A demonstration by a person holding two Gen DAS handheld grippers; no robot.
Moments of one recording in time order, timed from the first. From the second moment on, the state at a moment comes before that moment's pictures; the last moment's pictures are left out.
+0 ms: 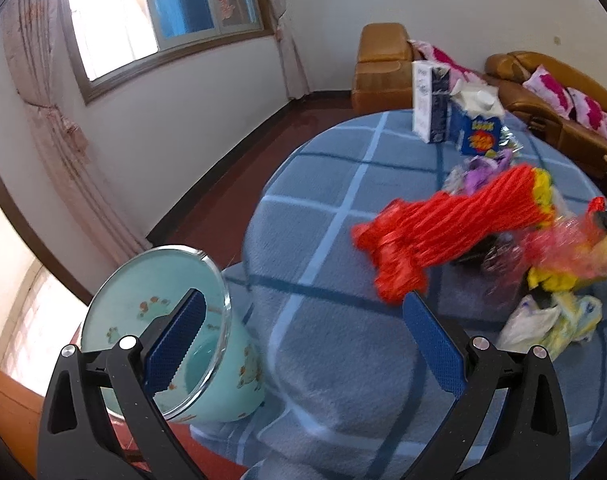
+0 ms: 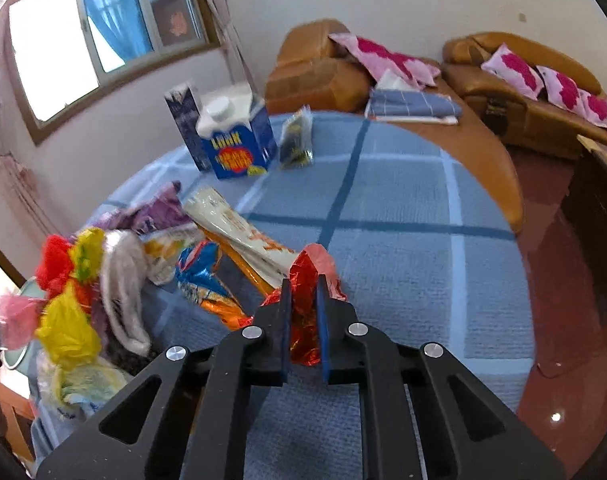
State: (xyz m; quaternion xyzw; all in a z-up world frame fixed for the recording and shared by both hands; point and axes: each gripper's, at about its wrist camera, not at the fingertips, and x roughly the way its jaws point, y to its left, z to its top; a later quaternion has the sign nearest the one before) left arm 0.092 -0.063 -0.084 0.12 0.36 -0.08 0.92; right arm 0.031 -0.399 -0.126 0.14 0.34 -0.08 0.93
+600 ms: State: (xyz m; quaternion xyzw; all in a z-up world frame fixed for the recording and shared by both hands) left arm 0.123 -0.127 -0.085 0.08 0.36 -0.21 0.91; right arm 0.011 -0.415 -0.116 0.14 0.28 -0.09 0.95
